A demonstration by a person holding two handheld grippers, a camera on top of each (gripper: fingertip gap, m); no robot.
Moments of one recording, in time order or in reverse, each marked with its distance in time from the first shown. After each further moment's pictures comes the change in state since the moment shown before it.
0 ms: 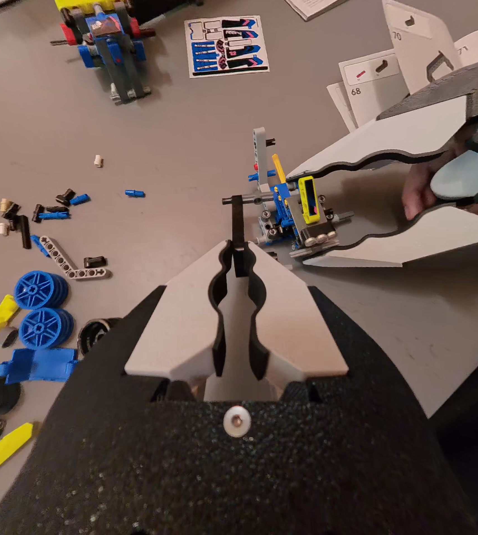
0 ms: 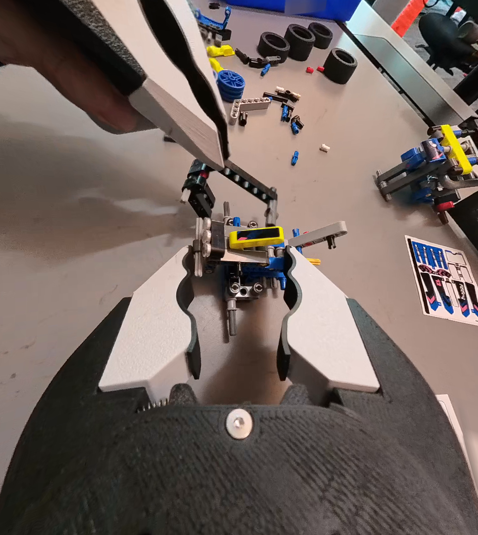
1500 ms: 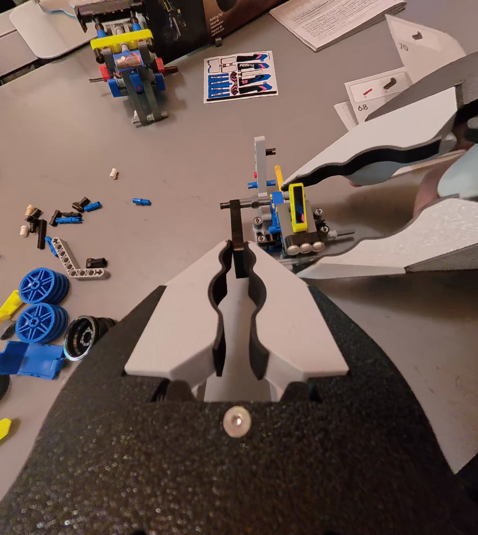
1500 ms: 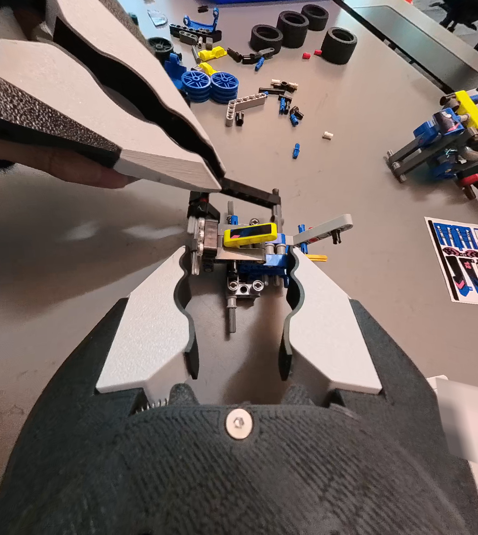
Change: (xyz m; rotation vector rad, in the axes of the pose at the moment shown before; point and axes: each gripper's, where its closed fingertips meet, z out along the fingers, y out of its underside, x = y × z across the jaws) left arm 0.007 -0.001 0.005 0.116 -0.114 0.025; right arm -0.002 -0.002 0.002 -0.010 -0.026 0.130
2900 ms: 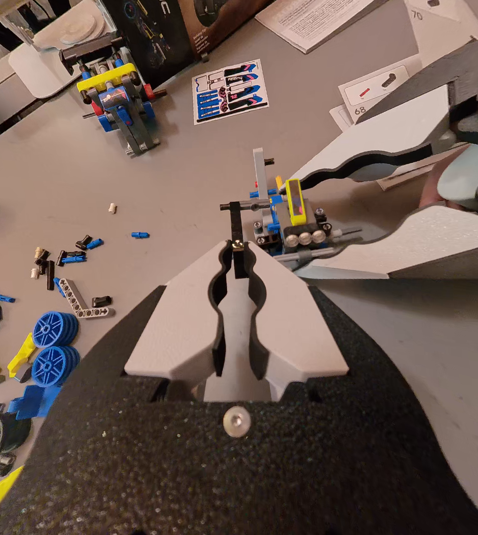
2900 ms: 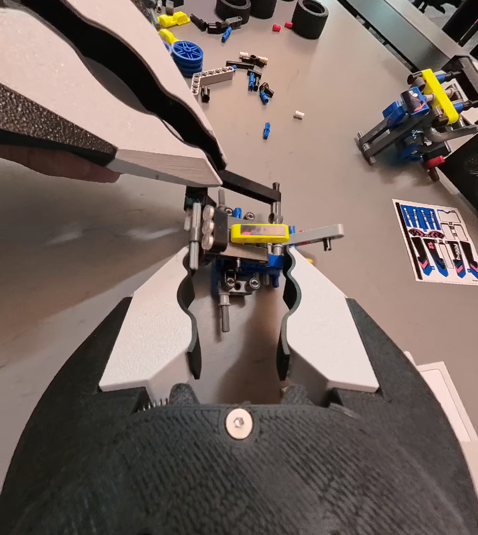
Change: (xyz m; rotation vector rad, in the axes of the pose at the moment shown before) left arm 0.005 -0.015 0.019 -0.016 -0.011 0.106; right arm 0.023 0.012 0.001 -0.056 0.086 -0.015
